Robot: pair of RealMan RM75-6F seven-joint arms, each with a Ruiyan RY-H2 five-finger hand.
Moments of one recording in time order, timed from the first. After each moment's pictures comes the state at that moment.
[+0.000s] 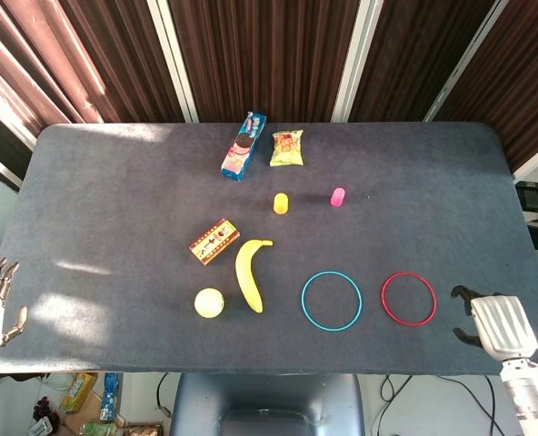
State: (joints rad) left arm -0.11 -1.21 -0.09 -1.43 1.38 1.45 0.08; right arm 0.12 -1.08 0.03 -1.69 -1.47 1.33 -0.27
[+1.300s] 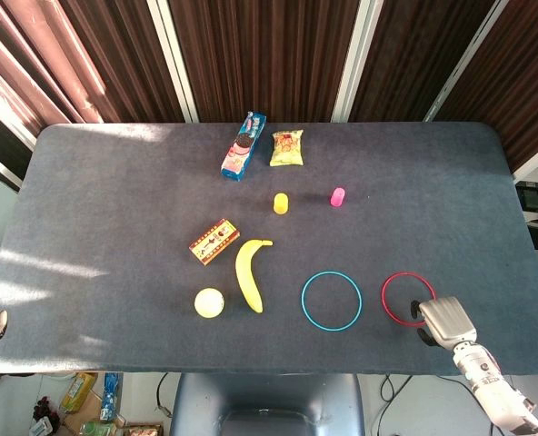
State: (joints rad) left arm -0.07 -1.18 -0.10 -1.41 1.35 1.46 -0.04; right arm 0.31 -1.24 -0.02 -1.53 -1.30 0.97 -0.34
